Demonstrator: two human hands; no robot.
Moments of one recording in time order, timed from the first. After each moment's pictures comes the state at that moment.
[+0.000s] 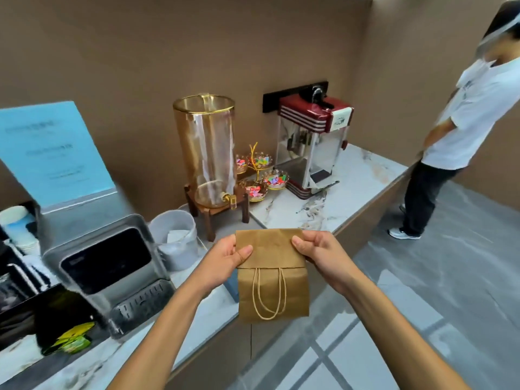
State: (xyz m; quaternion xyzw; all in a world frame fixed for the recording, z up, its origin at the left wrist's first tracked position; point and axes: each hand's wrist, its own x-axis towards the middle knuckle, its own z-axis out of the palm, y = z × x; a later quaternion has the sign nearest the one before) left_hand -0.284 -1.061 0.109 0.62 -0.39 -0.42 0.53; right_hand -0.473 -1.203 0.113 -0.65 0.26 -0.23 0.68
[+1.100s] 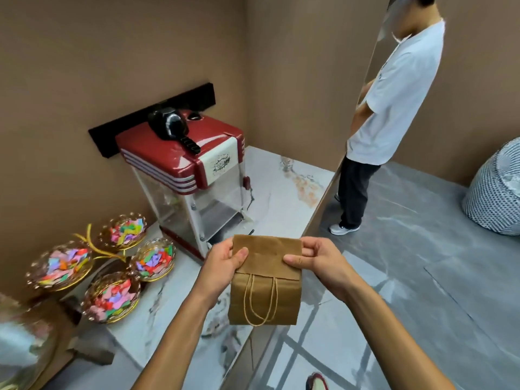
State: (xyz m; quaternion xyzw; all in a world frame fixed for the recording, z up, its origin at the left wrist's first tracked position) left_hand -0.331 -1.595 0.075 0.59 -0.41 -0.47 0.51; right_hand -0.553 -1.669 0.081 -0.58 0.39 -0.29 0.66
